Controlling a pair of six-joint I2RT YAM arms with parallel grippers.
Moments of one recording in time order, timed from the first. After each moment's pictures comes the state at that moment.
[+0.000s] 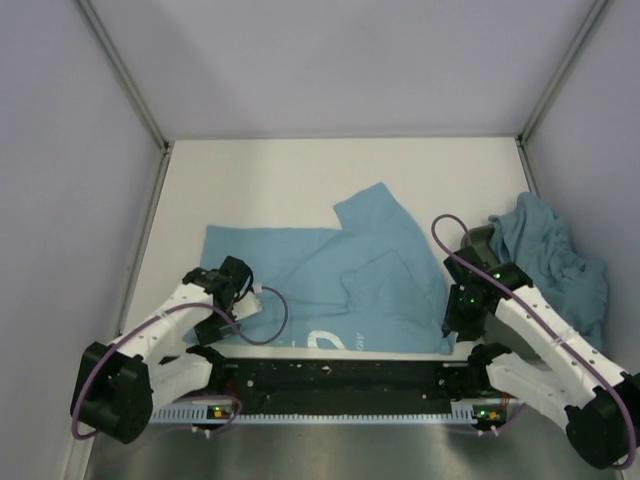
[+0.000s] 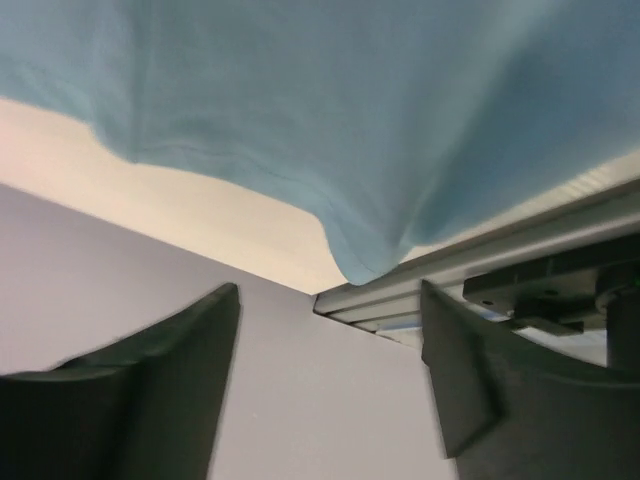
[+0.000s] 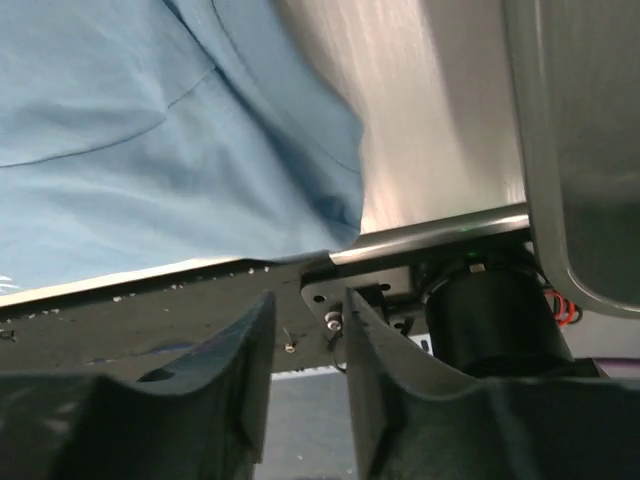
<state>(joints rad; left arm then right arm) -0.37 1.06 0.55 -1.08 -0.41 0.72 0.44 0.89 0.68 -1.21 0.04 0.78</state>
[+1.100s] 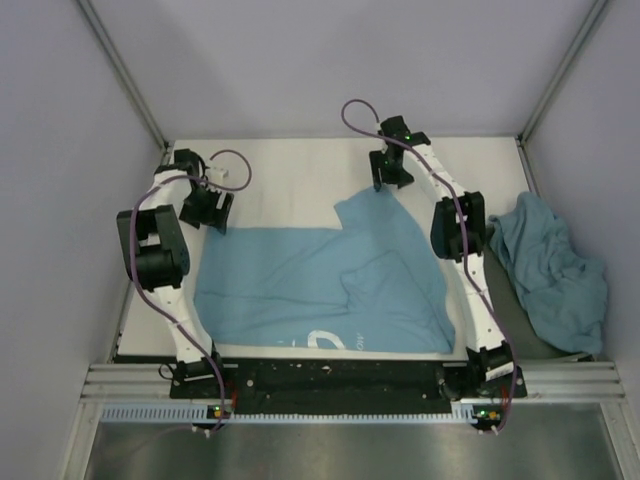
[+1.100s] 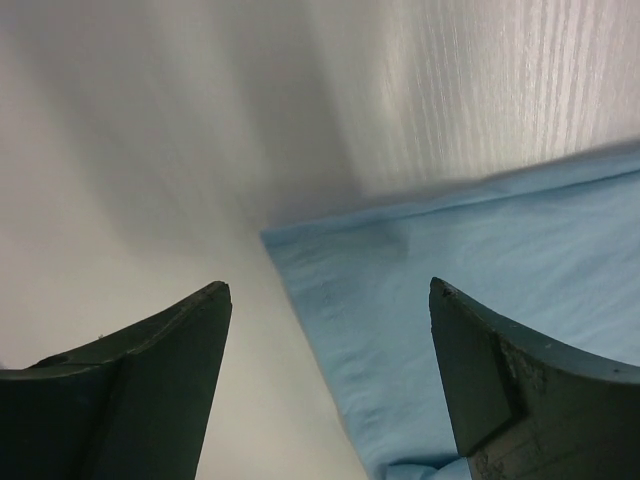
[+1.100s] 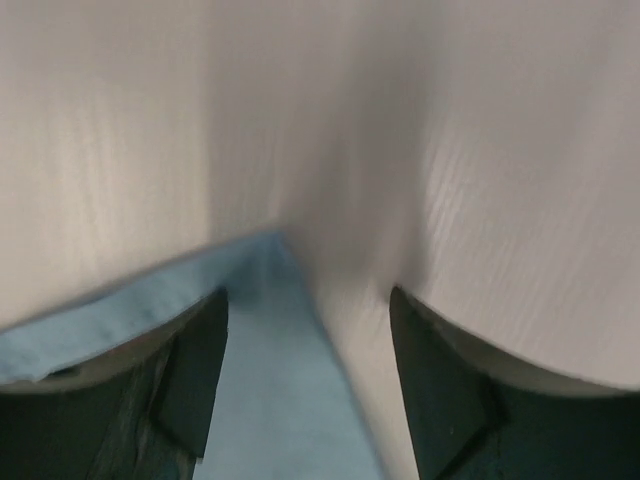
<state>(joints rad) 0.15 2.00 1.57 -0.84 0.12 0.39 0.32 2.56 2.44 -0.94 0.06 0.12</state>
